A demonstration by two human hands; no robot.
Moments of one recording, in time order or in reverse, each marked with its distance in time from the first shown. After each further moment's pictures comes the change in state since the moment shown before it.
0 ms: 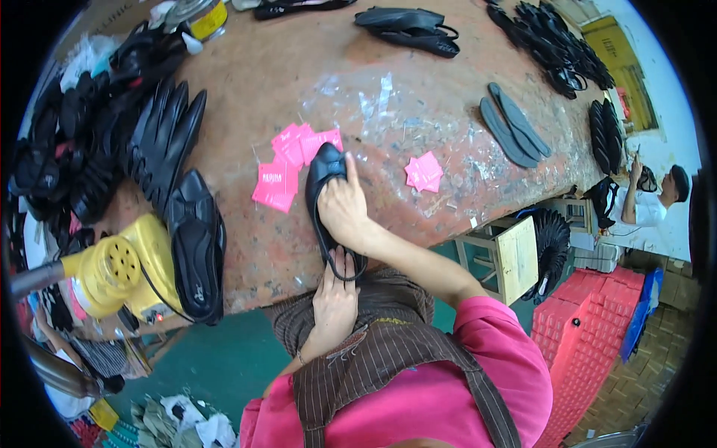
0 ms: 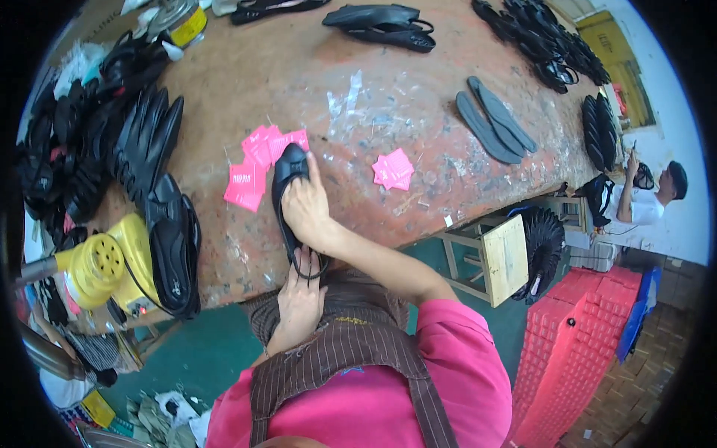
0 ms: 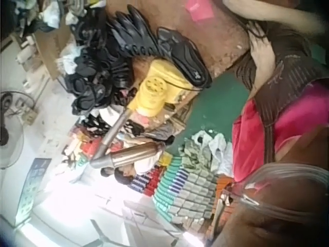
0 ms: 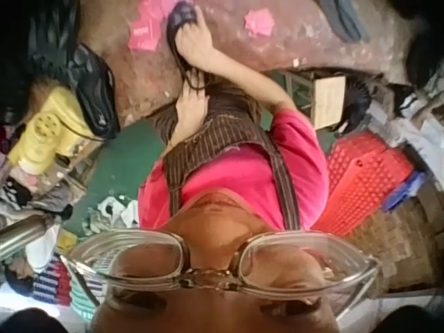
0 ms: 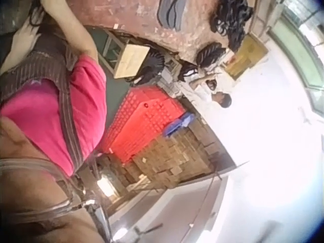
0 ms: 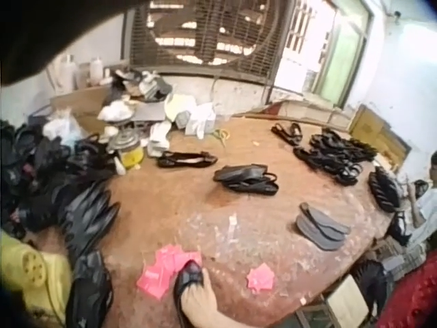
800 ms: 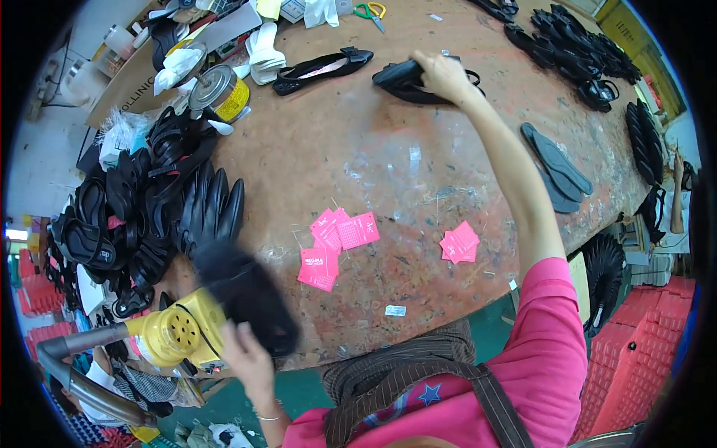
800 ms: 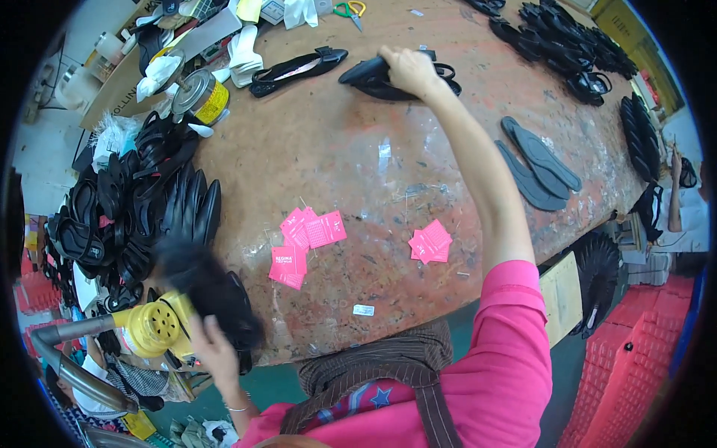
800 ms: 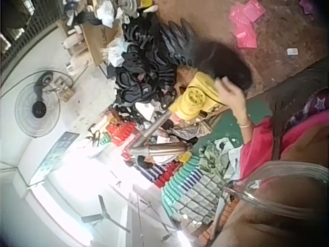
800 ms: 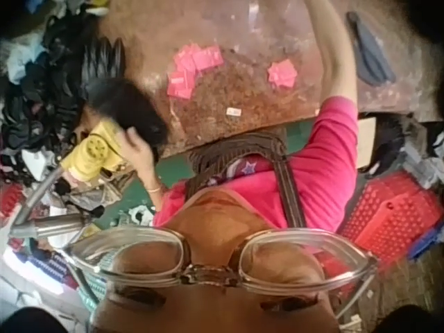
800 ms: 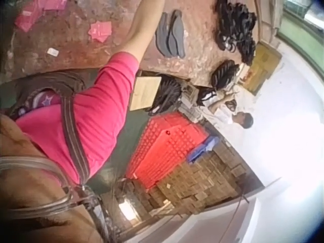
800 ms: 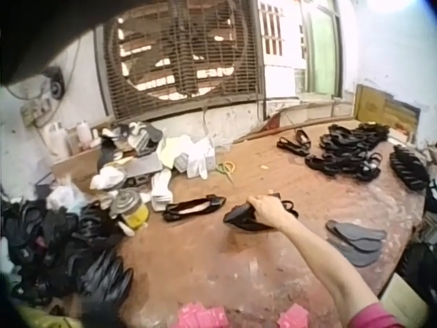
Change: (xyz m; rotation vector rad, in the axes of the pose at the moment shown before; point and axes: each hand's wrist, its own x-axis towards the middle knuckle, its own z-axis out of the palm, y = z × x) left_hand 0.025 -0.093 -0.160 0.168 0.676 -0.460; right_hand 0.204 0.358 -0.028 0.077 0.395 0.128
